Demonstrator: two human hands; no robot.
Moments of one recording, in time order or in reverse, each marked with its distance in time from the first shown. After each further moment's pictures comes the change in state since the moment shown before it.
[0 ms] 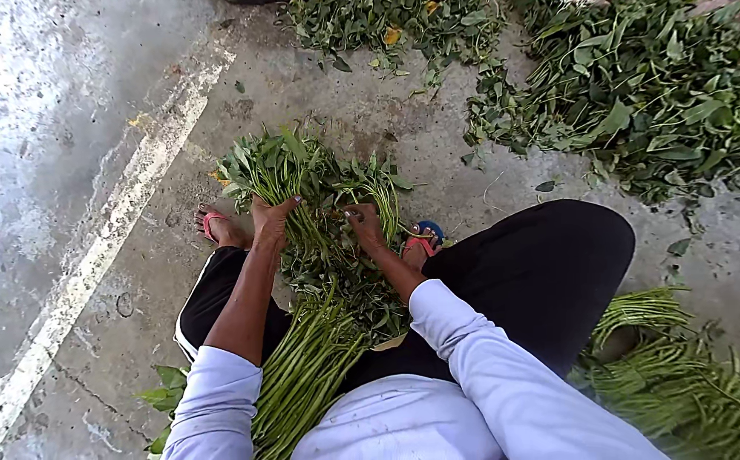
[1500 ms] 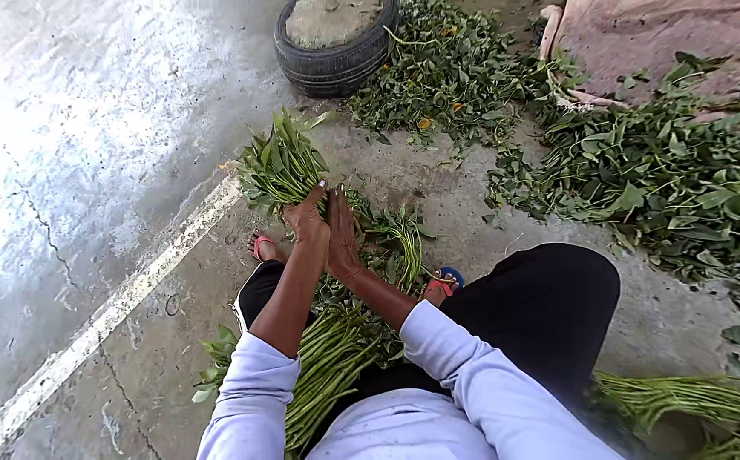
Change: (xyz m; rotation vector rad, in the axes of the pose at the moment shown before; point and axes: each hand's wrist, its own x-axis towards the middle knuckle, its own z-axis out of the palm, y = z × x) left_hand -0.044 0.103 0.041 -0.523 0.309 0.205; right_hand -0.050 -0.172 0.051 -0.281 0.209 -0.741
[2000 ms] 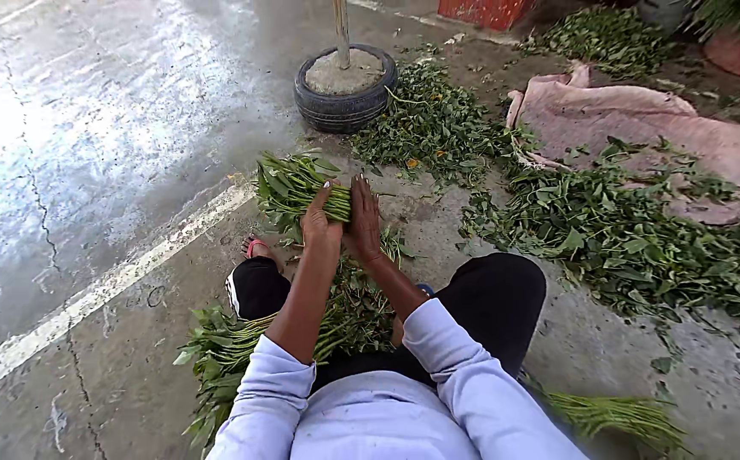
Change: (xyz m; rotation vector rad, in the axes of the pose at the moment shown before) left_hand -0.087 0.029 0.020 -0.418 -0.082 -0.185; right_hand 0.013 0.013 -0.090 -0.062 0.165 -0.177
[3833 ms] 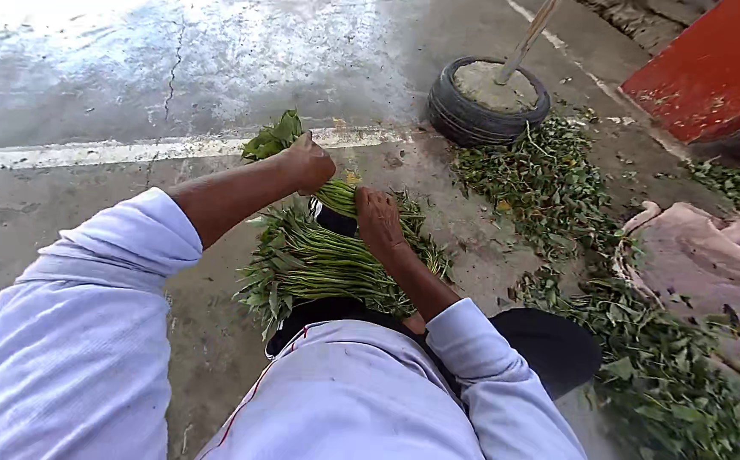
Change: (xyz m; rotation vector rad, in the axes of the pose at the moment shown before) left_hand -0.067 0.209 -0.094 2.976 -0.479 0.049; right_hand -0.045 -0.137 0.012 -0.212 -0.681 -0.493
